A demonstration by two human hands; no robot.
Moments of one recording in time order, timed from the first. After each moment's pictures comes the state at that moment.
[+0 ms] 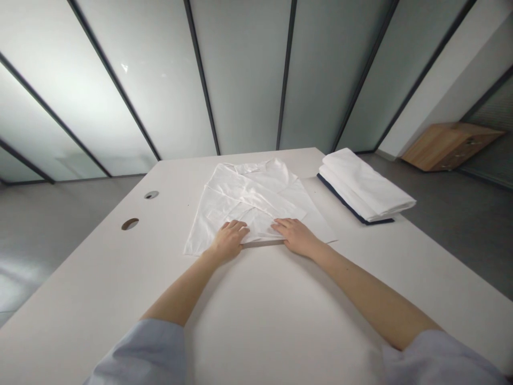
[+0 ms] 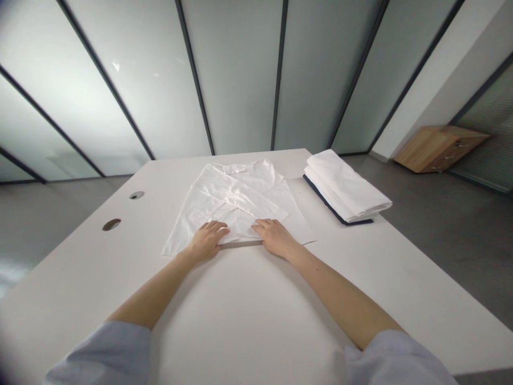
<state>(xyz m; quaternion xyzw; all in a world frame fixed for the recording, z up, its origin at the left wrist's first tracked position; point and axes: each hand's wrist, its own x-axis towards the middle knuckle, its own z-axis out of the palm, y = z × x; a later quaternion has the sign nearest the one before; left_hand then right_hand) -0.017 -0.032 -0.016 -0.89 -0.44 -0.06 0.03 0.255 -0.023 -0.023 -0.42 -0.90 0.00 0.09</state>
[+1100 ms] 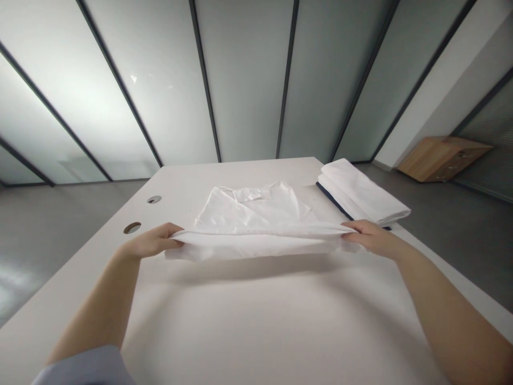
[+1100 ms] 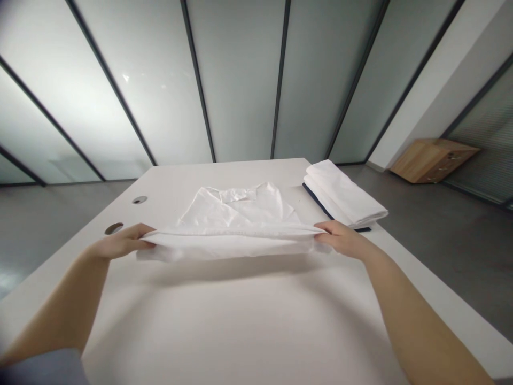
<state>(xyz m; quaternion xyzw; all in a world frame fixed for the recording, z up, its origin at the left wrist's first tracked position) -0.167 -0.055 0.096 -0.75 -0.52 -0.09 -0.39 0.380 -0.058 0.070 -0.60 -0.74 0.27 0.15</state>
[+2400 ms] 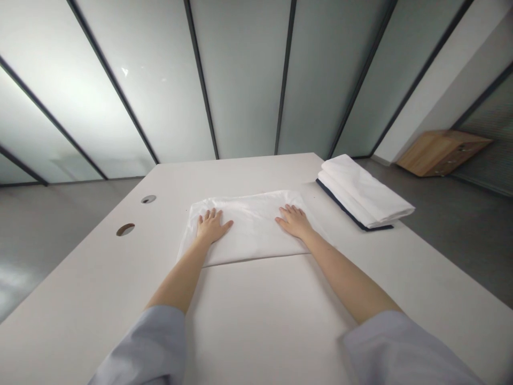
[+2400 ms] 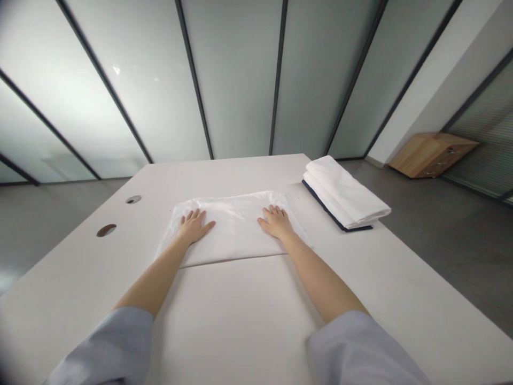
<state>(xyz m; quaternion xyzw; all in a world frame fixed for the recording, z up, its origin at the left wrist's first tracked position) -0.057 0.036 -0.031 -0.71 -0.70 -0.03 -0.02 0.259 0.050 -0.042 -0.63 -0.77 0.02 0.07</state>
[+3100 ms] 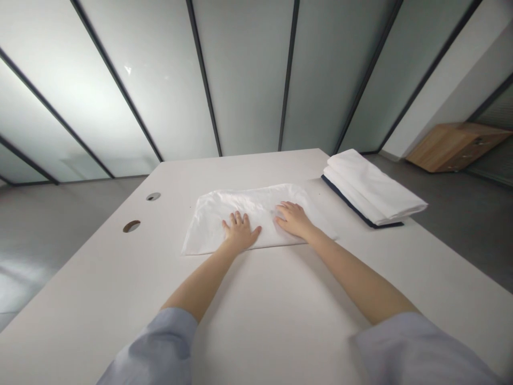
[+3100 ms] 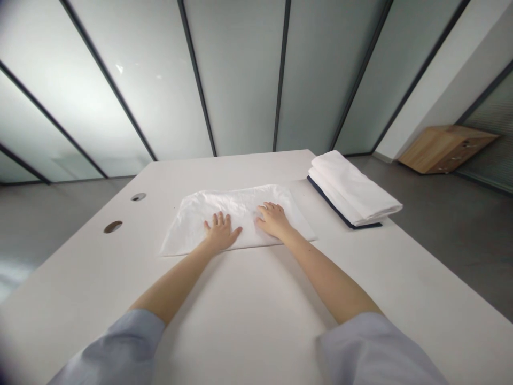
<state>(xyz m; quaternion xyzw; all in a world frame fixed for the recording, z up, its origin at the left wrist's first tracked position) 0.028 0.003 -0.035 -0.74 -0.67 0.01 -0.04 0.237 0.037 -0.019 -0.56 -0.82 0.02 0.11</state>
